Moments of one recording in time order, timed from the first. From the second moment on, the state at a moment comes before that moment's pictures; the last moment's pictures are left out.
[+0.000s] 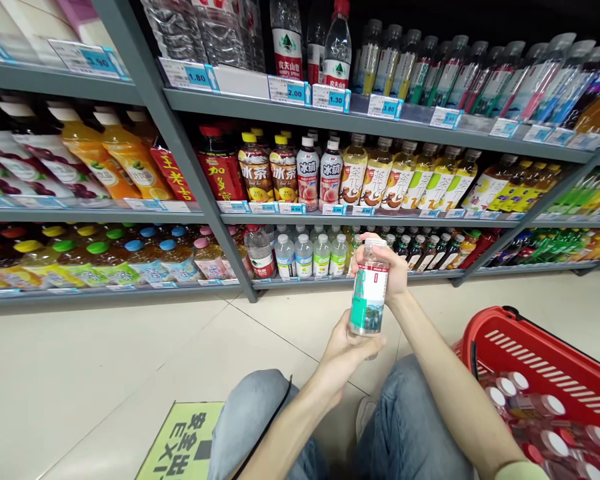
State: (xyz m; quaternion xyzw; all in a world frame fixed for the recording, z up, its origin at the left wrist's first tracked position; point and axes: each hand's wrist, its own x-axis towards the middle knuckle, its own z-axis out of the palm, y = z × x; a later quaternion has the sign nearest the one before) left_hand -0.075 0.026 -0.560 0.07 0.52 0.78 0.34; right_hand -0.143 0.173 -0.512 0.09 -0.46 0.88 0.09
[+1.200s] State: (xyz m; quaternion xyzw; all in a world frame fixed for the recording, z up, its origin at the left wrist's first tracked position) left_hand -0.068 0.033 -0.572 0.01 0.43 0.80 0.42; right_hand -0.143 0.171 -0.520 0.13 -0.55 0.82 0.08
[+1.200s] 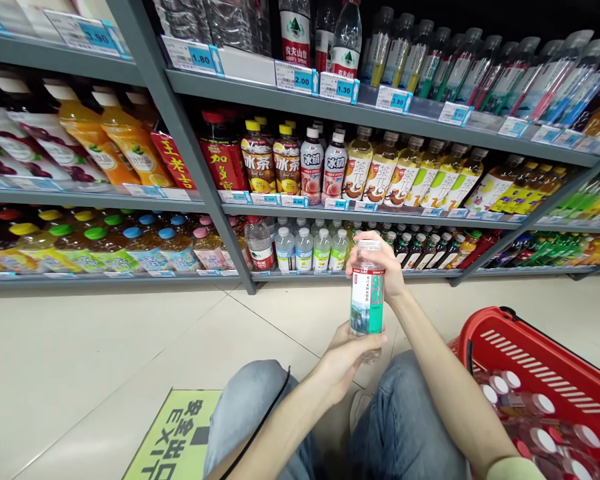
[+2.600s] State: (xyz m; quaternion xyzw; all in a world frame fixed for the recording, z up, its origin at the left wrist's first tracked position) left_hand -0.068 0.033 -0.568 -0.03 0.43 0.80 0.42; right_hand -0.145 0.167 -0.520 0.08 -0.59 0.80 0.10
